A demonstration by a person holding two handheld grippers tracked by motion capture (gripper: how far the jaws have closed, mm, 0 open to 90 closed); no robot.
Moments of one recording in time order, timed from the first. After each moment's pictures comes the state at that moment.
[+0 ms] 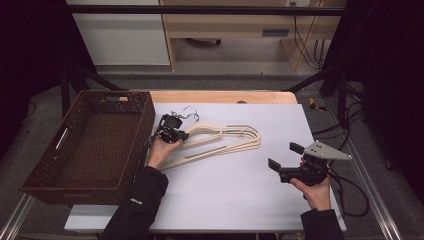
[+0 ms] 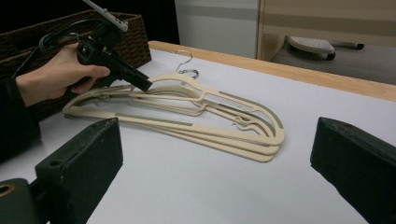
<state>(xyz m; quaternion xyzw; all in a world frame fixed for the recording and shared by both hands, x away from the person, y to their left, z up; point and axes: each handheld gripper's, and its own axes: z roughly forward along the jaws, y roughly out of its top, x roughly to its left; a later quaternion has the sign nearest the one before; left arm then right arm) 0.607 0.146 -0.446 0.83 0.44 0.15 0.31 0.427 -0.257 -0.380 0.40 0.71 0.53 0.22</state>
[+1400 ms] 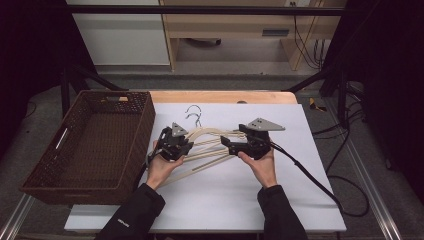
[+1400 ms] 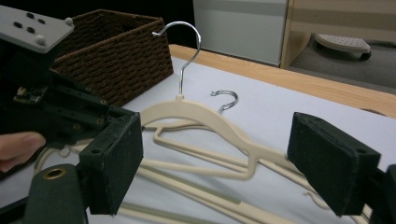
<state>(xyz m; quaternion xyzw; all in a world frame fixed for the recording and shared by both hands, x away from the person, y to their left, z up) 0.525 0.130 -0.418 0.83 0.38 0.20 0.36 0.506 -0.137 -0.383 0.38 0.73 0.53 0.20</state>
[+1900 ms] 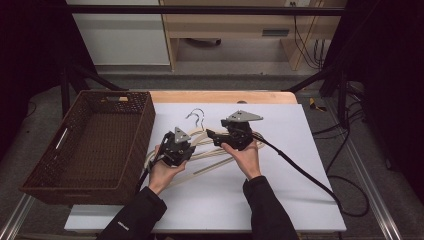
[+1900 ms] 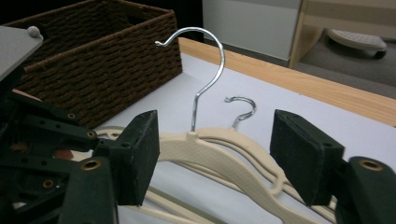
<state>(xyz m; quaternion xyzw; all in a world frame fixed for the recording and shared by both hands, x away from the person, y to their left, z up) 0.508 0.123 -0.418 0.83 0.38 0.21 0.36 0.532 -0.094 -0.381 0.37 0.75 0.51 0.19</state>
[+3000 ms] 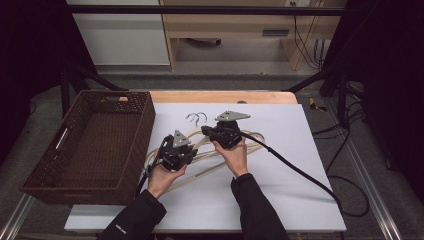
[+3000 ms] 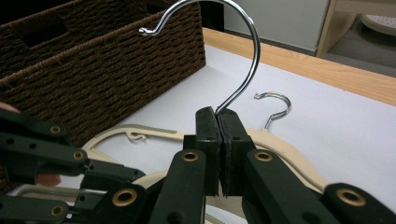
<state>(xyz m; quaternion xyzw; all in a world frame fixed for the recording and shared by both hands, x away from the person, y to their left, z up) 0.495 0.125 -0.407 0.82 0.36 0.19 0.39 0.544 -0.068 -0.393 0.36 0.76 0.52 0.15</state>
